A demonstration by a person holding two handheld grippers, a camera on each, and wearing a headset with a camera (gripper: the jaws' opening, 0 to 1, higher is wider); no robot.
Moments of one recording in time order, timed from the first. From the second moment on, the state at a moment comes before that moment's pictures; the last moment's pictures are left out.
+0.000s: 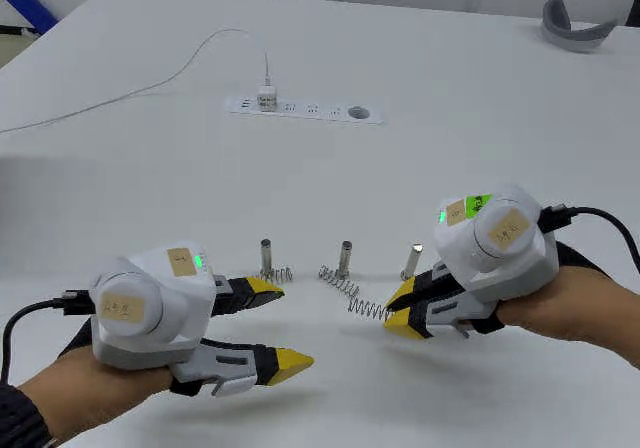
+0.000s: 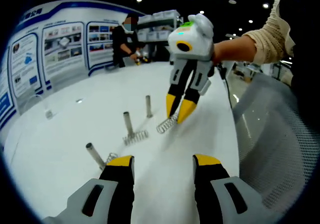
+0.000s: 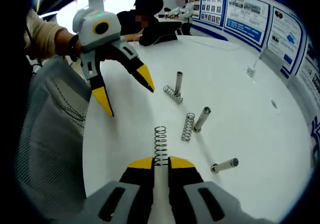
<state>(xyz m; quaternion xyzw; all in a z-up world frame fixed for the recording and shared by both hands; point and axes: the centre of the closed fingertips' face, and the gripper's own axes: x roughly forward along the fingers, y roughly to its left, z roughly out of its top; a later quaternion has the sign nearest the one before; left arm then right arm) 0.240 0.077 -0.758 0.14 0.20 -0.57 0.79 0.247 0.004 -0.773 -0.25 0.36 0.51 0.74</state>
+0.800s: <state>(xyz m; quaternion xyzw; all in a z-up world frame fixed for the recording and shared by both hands) 0.235 0.056 -0.756 0.17 0.19 -0.60 0.76 0.228 0.035 -0.769 -0.30 0.35 0.56 0.69</state>
